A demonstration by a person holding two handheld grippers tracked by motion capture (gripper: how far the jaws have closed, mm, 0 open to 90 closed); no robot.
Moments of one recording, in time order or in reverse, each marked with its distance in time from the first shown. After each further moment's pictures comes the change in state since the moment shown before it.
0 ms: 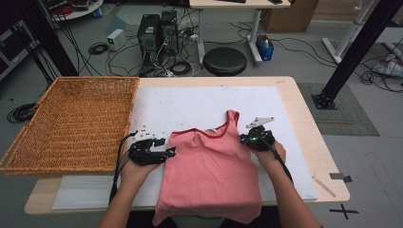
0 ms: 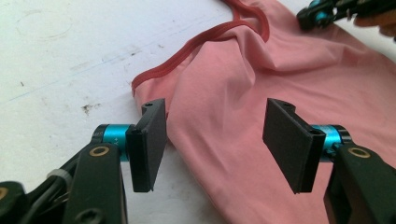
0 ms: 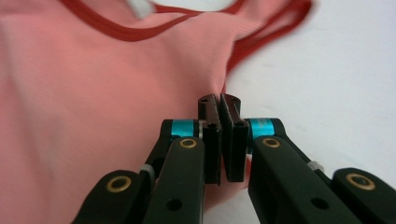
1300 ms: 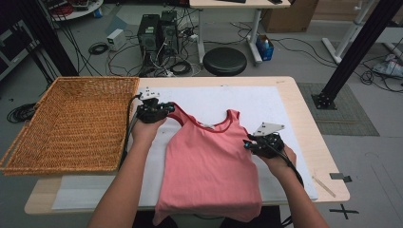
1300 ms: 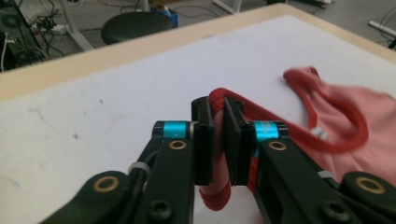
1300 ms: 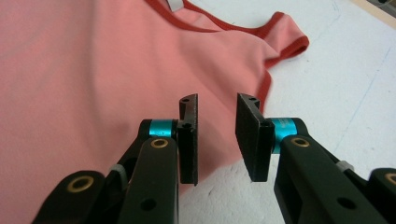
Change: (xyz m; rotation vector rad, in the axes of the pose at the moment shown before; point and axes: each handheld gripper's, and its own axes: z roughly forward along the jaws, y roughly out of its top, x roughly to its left) left arm 0.058 0.096 0.045 -0.124 0.158 -0.014; right arm 0.009 -0.012 -0.036 -0.098 0.010 -0.154
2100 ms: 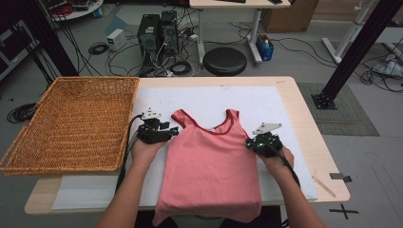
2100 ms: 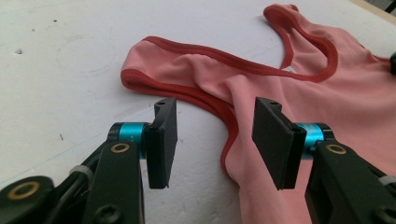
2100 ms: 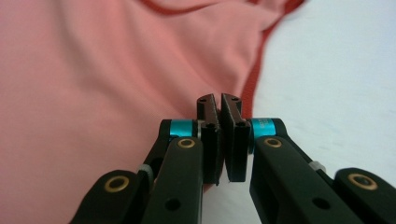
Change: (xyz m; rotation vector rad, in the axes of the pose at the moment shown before) left arm -0.022 -0.062 -0.013 0.122 -0.081 -0.044; right arm -0.011 -0.010 0.014 0.077 -0.014 0.116
